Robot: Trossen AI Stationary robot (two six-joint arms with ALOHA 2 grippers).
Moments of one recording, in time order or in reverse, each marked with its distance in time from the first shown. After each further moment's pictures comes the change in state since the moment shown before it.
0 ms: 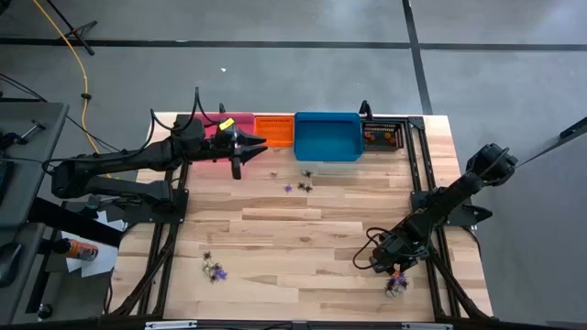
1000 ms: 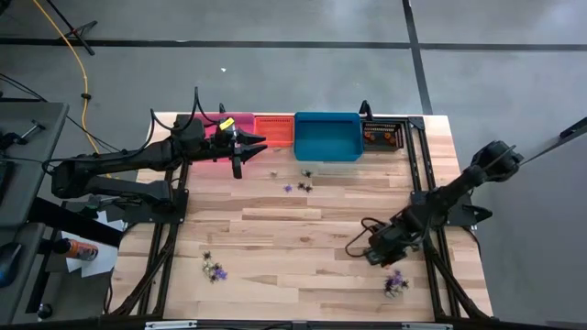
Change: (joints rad) left arm 0.000 0.000 0.000 0.000 -0.015 0.027; right arm -0.124 -0.090 0.000 -0.010 0.077 -0.180
